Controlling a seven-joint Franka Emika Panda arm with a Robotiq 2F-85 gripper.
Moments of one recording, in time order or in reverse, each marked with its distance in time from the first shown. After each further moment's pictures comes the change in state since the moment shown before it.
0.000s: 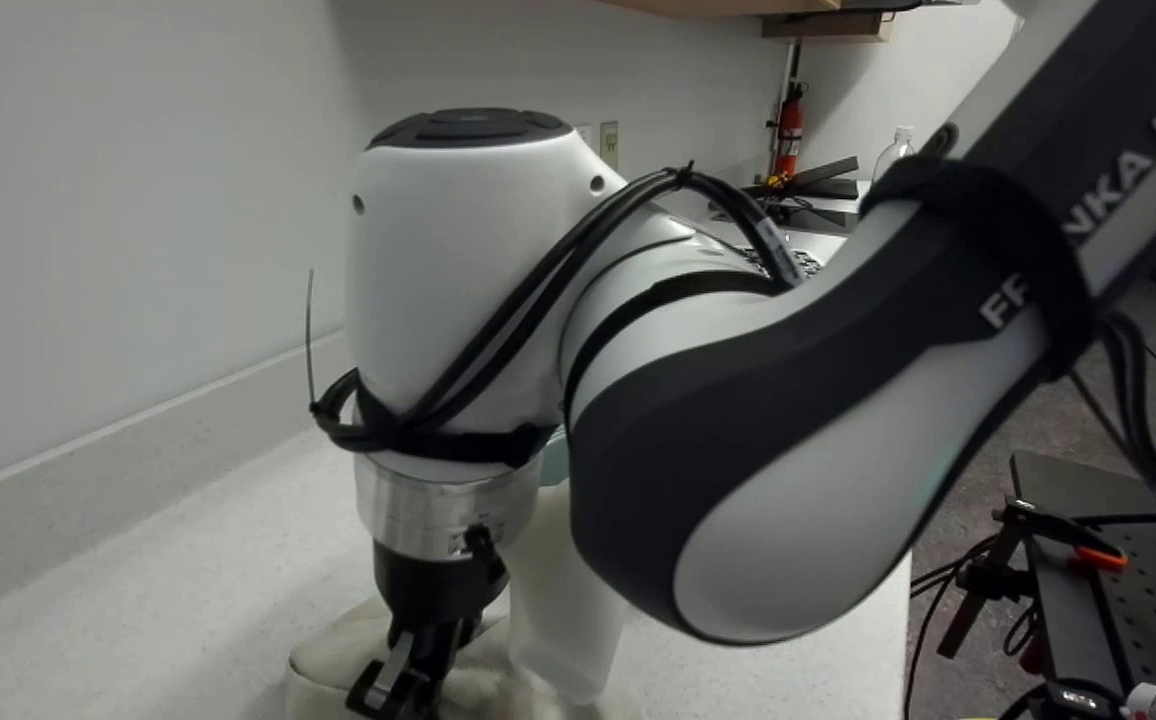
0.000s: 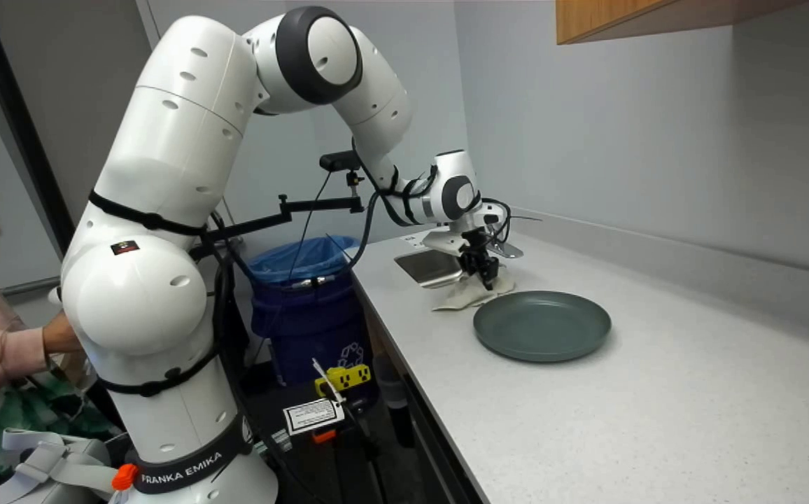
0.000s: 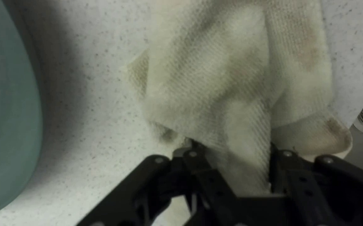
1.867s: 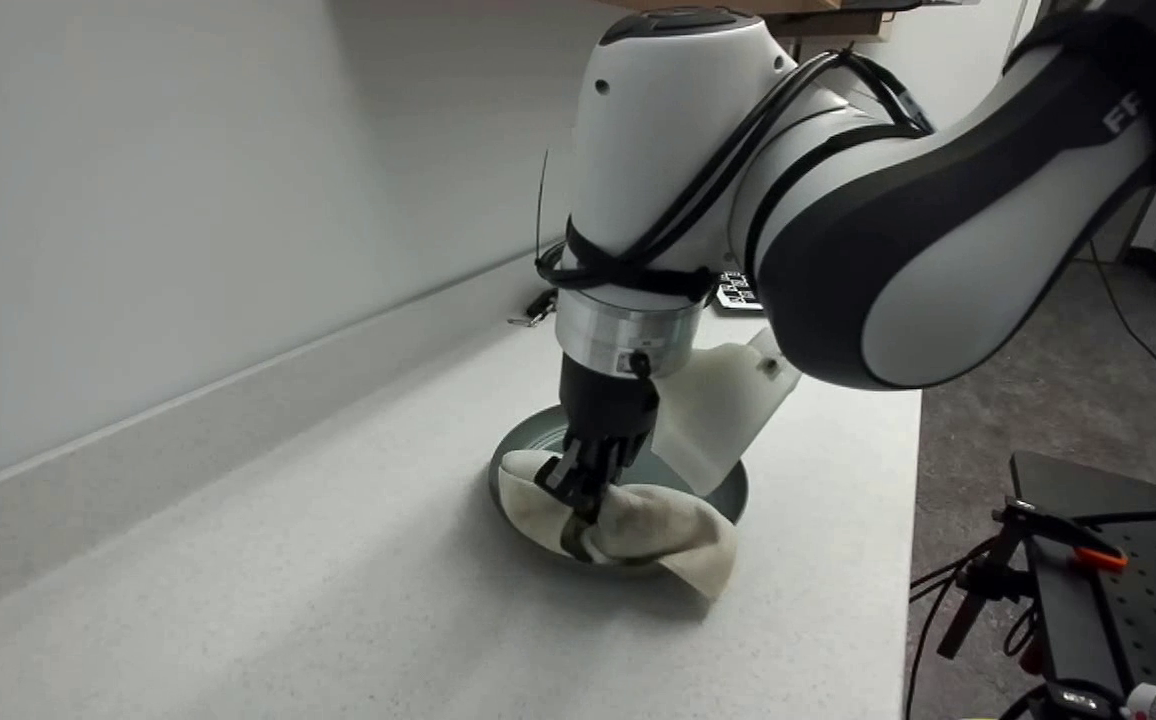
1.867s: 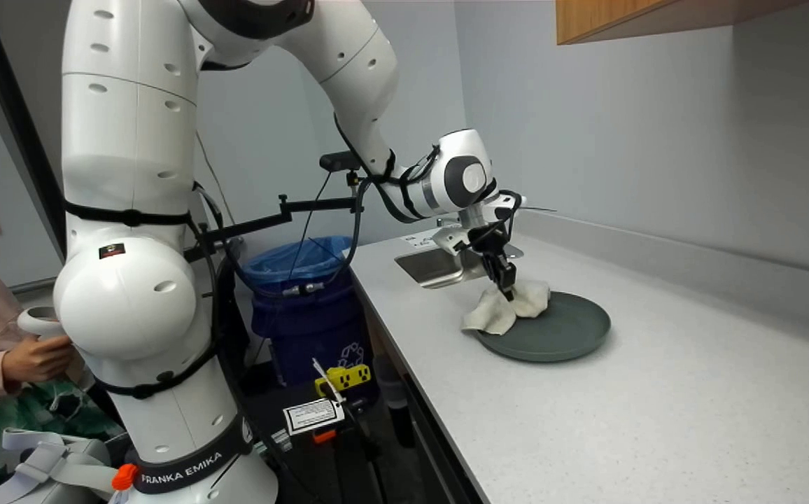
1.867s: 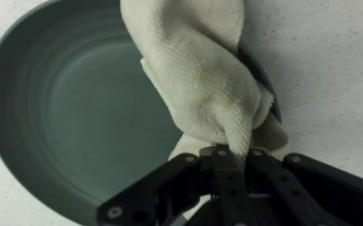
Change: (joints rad) arm -0.097 -0.275 -0.088 -0.326 -0.120 0.008 0.283
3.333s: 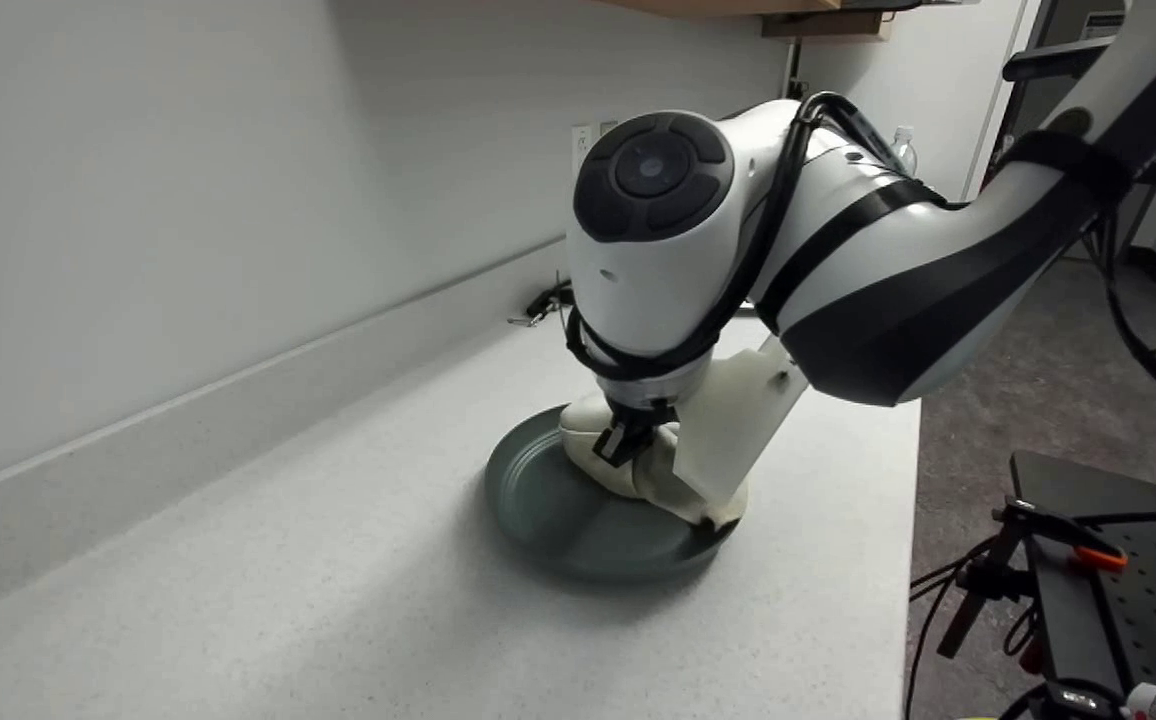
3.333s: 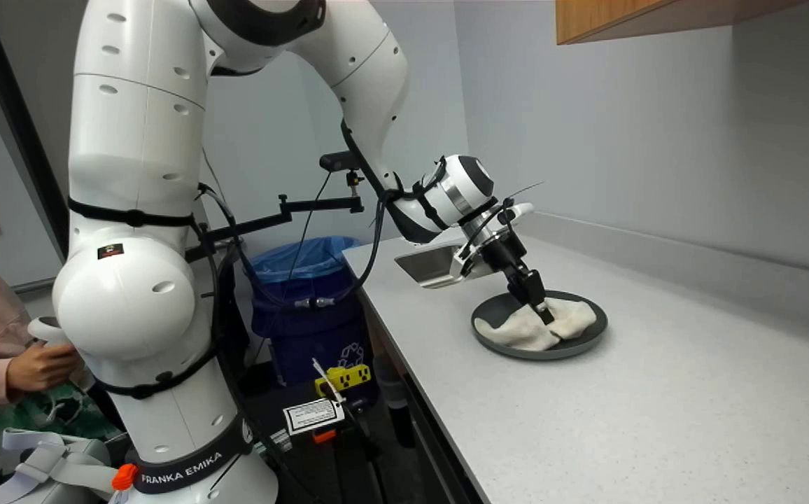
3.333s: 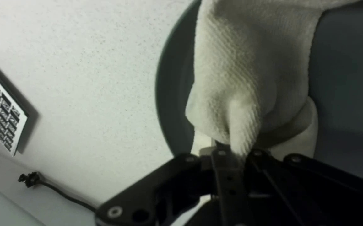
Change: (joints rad) arm -0.013 0.043 -0.018 0.048 -0.604 -0.327 0.465
